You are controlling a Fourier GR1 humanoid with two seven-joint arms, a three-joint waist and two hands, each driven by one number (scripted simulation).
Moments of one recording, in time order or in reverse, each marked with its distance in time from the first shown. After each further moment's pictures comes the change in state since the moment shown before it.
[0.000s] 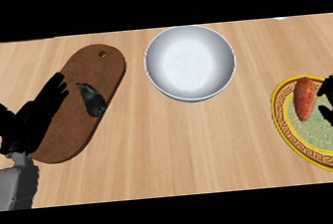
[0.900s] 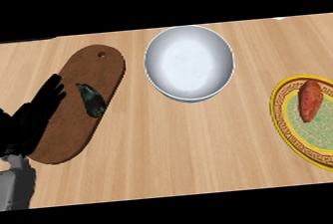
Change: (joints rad) left arm 0.015 0.005 0.011 -0.016 0.000 -0.010 0.007; right arm -0.100 -0.043 -0.227 -0.672 -0.299 0.470 0.370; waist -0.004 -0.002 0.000
